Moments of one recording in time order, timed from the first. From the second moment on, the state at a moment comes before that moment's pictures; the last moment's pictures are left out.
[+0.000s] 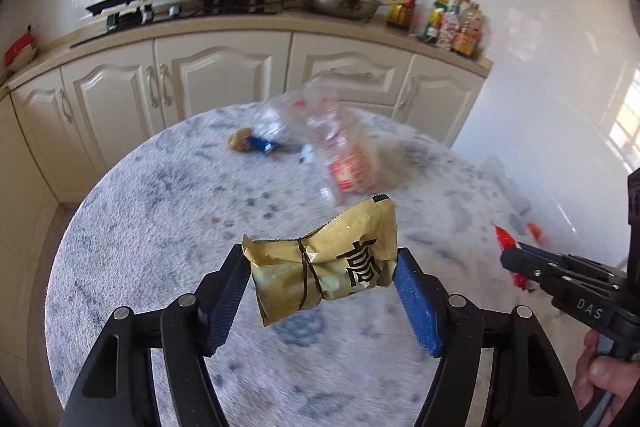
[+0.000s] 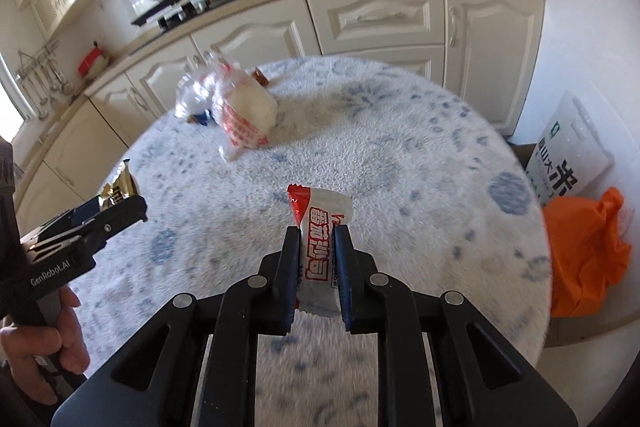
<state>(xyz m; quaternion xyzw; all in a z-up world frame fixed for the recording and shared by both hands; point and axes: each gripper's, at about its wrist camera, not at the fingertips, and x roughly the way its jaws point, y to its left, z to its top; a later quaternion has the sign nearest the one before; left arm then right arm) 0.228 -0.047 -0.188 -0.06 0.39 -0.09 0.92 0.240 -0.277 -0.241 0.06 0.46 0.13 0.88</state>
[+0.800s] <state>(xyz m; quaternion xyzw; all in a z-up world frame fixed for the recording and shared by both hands) 0.133 -0.220 -0.090 0.00 0.29 -0.28 0.92 0.123 -0.448 -0.137 0.11 0.34 -0.03 0.93</state>
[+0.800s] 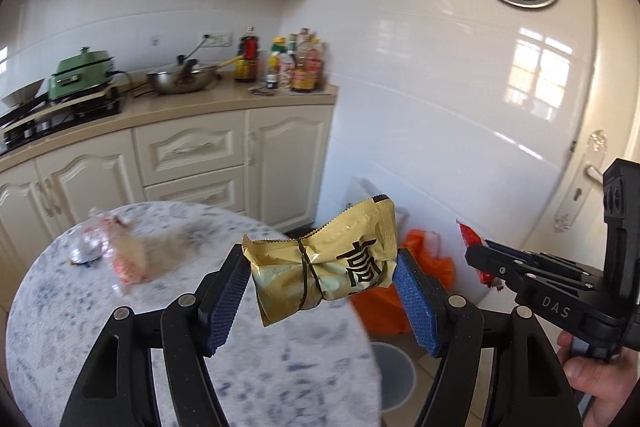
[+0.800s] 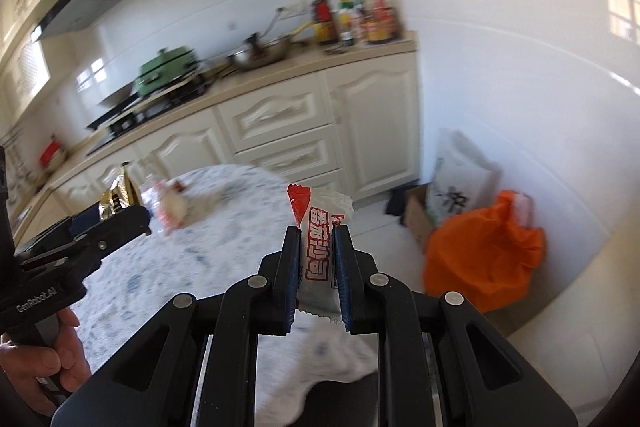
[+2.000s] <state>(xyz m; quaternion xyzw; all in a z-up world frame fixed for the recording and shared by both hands) 0.209 -0.480 -0.225 0.13 0.47 -0.38 0.79 0.101 -0.610 -0.300 0.25 0.45 -0.17 0.84</state>
